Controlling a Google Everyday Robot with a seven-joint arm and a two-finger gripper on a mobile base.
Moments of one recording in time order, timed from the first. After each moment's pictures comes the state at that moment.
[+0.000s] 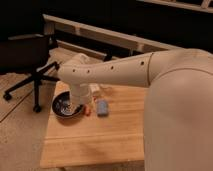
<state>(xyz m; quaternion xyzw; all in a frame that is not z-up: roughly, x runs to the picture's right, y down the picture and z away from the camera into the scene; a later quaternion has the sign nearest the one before) -0.108 0.103 0.703 -0.26 0.23 0.64 0.68</state>
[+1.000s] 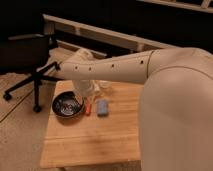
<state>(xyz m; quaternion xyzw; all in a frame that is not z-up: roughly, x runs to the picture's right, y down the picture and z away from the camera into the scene) -0.097 0.064 0.732 -0.22 0.21 0.67 0.68</state>
